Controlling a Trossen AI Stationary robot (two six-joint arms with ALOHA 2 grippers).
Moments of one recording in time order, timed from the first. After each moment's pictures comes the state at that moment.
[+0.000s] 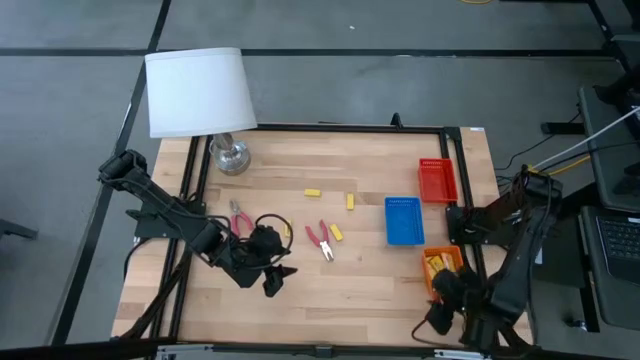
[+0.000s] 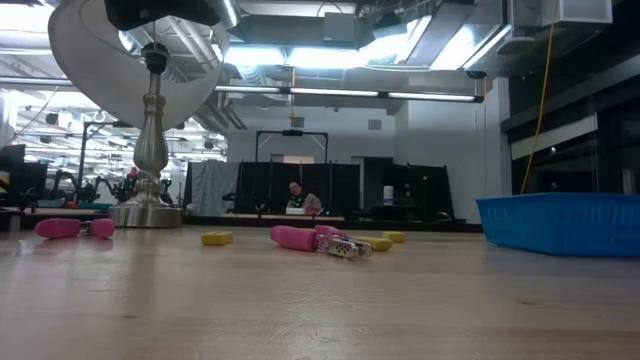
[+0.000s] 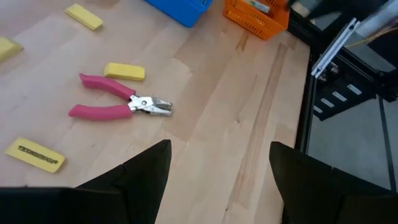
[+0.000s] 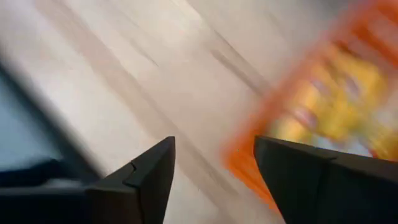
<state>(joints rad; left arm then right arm) -0.60 1.42 1.08 -0.44 -0.53 -1.00 1.22 1.57 1.12 -1.08 0.39 1.97</state>
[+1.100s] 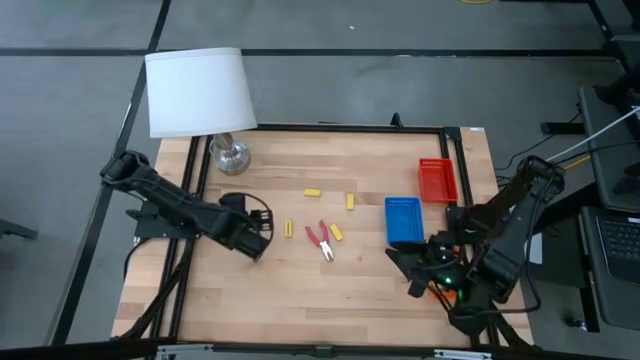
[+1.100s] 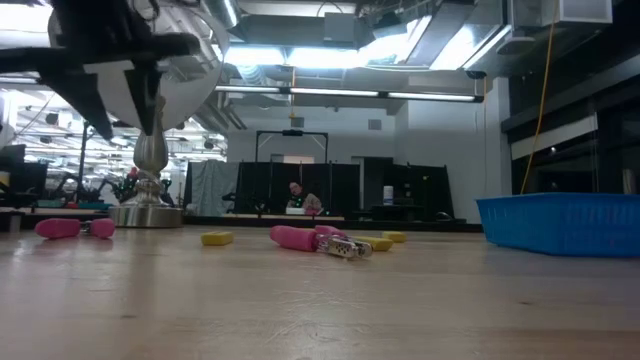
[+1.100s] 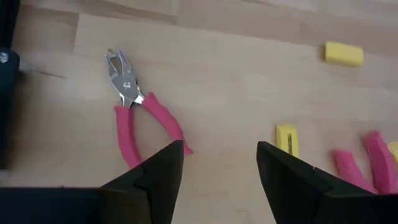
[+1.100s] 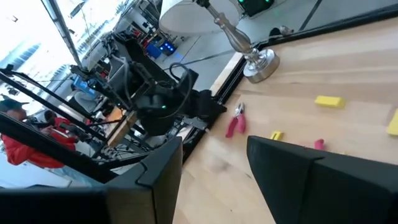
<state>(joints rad) -0.41 1.44 1.04 -1.23 -0.51 -2.14 0.97 1.42 1.27 -0.73 1.32 1.68</state>
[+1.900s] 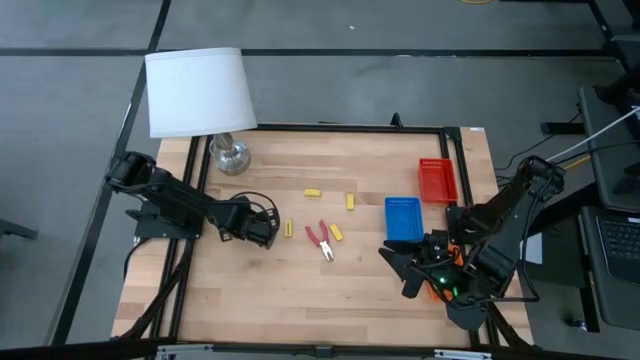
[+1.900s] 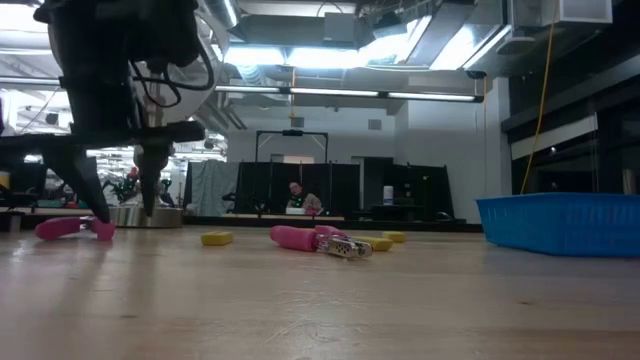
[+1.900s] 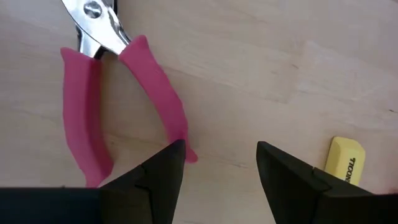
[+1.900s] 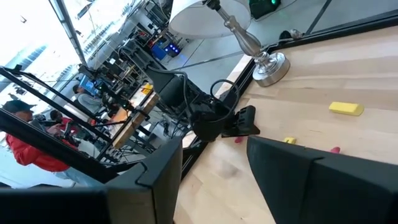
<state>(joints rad) -0.28 1.49 0.77 -0.78 -0.32 -2.17 0.93 1.42 1.27 -0.53 1.30 1.48</state>
